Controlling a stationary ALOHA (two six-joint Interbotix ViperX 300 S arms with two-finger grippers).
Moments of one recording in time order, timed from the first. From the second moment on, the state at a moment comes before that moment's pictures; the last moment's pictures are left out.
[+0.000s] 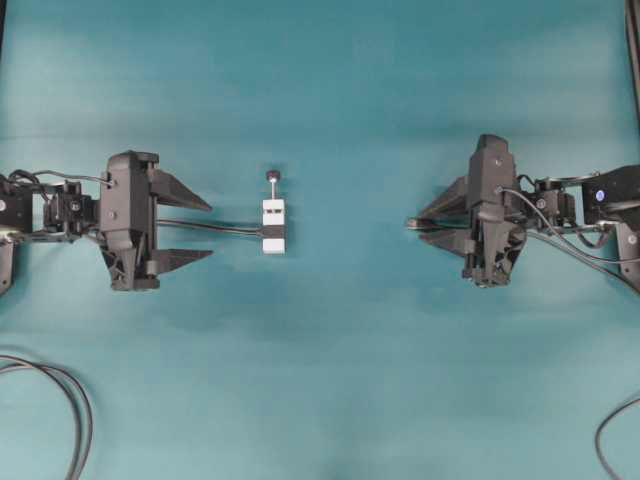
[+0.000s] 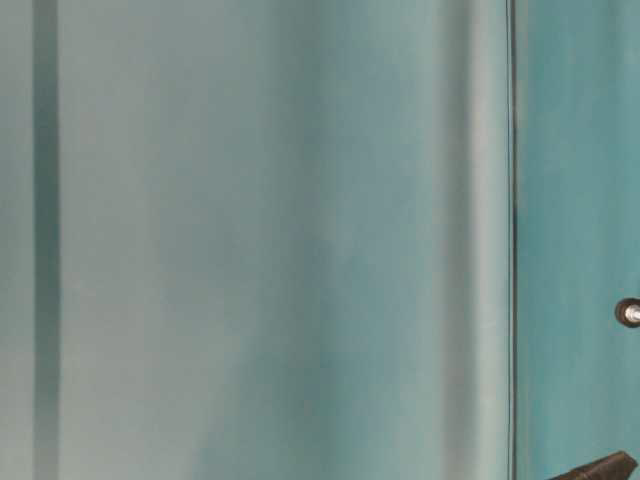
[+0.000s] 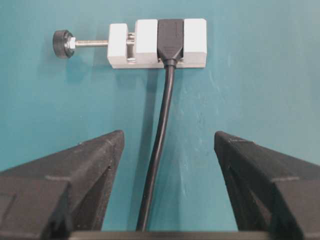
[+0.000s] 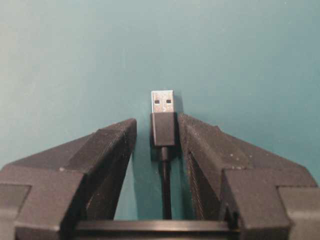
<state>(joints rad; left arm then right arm) 0.05 -0.07 1.16 -0.02 -0.45 0.11 -0.07 0.06 1.19 -0.03 -0.50 0.16</state>
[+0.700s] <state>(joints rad) 0.05 -0.07 1.16 -0.02 -0.44 0.11 -0.07 0.06 1.19 -0.03 -0.49 0.16</state>
